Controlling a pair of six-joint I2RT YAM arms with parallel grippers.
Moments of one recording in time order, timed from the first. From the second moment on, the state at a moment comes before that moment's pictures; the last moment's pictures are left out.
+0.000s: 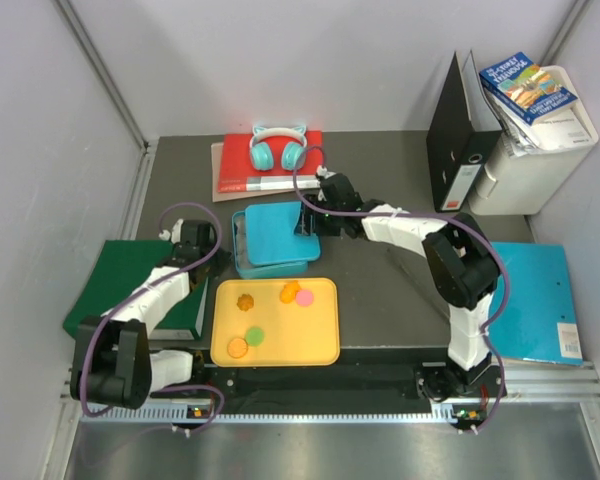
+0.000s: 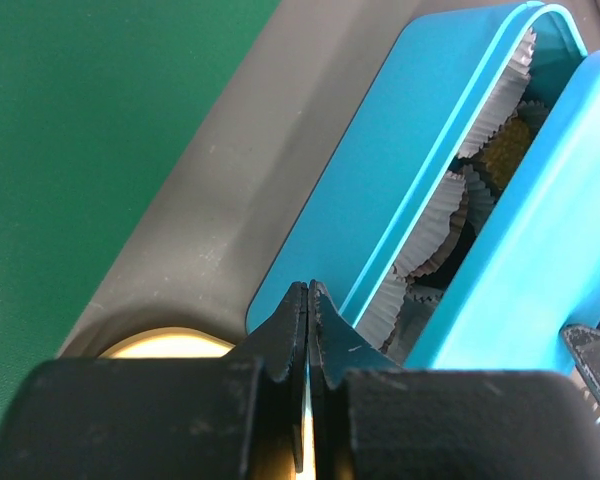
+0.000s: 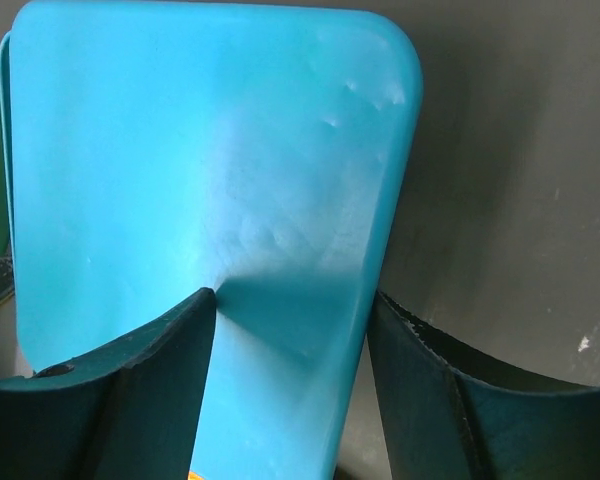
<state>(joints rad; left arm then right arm) -0.14 1.22 0.59 -0.22 -0.04 -1.02 0.66 1.95 1.33 -0.11 -0.14 0.59</state>
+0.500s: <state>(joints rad) -0.14 1.25 0.59 -0.21 -0.03 -1.02 0.73 1.95 1.39 -0.19 -0.13 0.53</state>
